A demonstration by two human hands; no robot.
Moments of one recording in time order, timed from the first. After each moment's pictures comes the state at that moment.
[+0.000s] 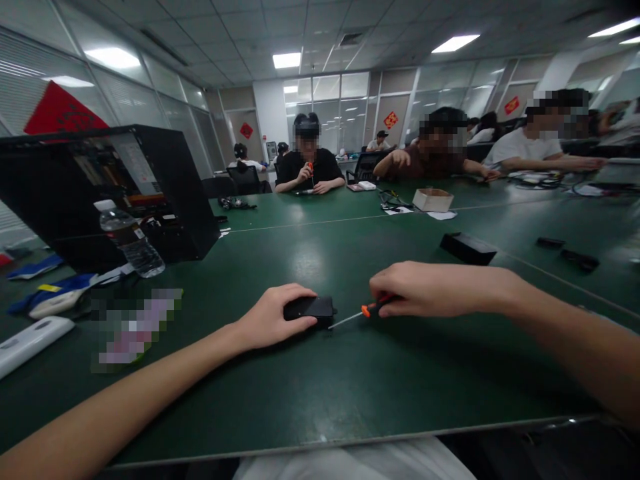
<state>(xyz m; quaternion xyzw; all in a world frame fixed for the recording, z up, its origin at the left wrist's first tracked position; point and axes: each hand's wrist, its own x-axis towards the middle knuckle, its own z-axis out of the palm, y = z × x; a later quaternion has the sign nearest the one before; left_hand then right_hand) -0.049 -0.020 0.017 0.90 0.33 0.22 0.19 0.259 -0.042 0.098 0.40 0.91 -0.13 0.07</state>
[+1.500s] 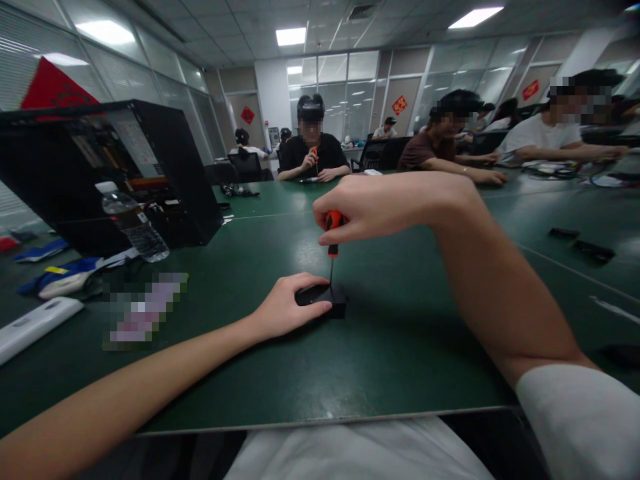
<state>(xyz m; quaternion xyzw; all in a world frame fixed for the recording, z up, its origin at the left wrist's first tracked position) -0.031 -0.031 0.010 0.85 0.37 0.28 0.25 0.181 -0.012 0.173 0.34 0.94 0.07 -0.02</state>
